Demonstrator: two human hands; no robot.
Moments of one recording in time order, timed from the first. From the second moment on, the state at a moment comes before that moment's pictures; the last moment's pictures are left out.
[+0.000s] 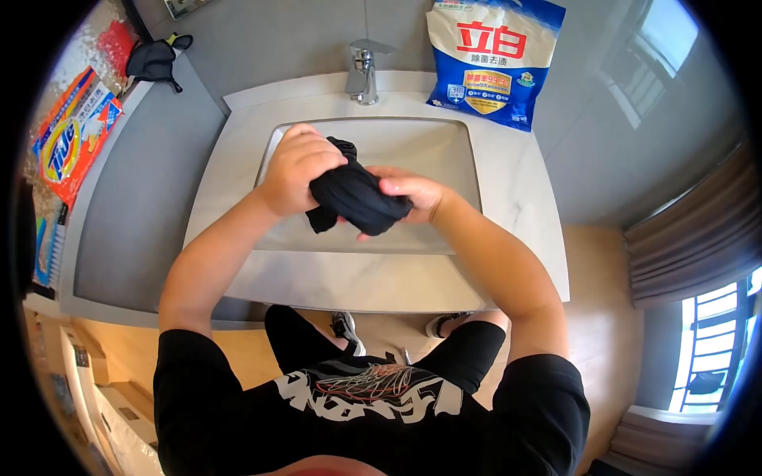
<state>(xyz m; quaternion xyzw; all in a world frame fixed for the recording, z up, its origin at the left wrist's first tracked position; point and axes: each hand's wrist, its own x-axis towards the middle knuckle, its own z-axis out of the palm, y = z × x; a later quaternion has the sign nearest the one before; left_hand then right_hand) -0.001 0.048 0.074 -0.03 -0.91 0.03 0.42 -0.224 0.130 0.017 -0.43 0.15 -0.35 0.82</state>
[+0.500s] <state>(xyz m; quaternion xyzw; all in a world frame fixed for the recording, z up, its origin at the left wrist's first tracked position) -0.016 0.030 0.069 0.26 -0.93 -0.26 0.03 -0.222 0.089 0.029 -0.86 0.46 -0.15 -0.13</state>
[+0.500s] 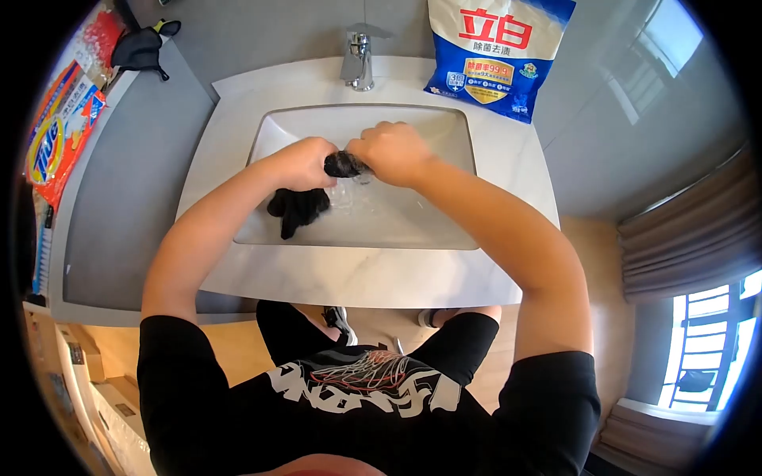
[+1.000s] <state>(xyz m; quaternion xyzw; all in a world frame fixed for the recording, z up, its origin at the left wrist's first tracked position) -0.001 0.039 -0.001 0.25 -0.71 -0.66 0.00 -0.210 0.071 -0.009 -0.86 0.36 -0.28 -0.24</state>
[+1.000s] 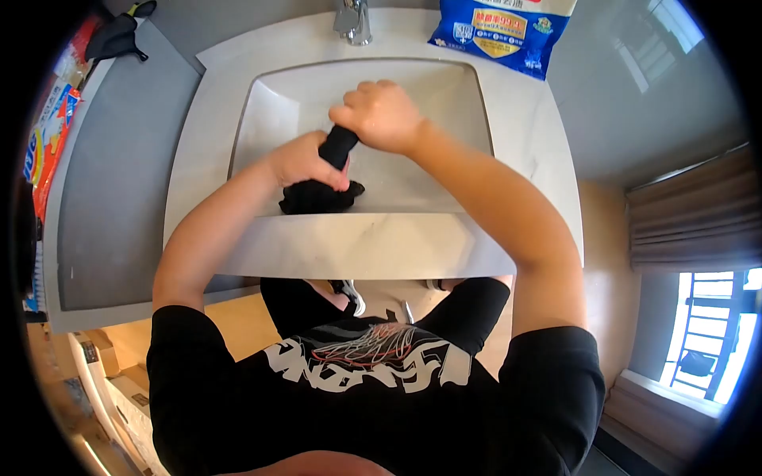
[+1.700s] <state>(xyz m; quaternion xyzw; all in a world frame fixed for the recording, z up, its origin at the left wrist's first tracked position) 0.019 0.039 0.072 -0.10 -0.94 -0.04 0.32 -0.205 0.138 -0.012 -0.34 0.13 -0.26 0.89</state>
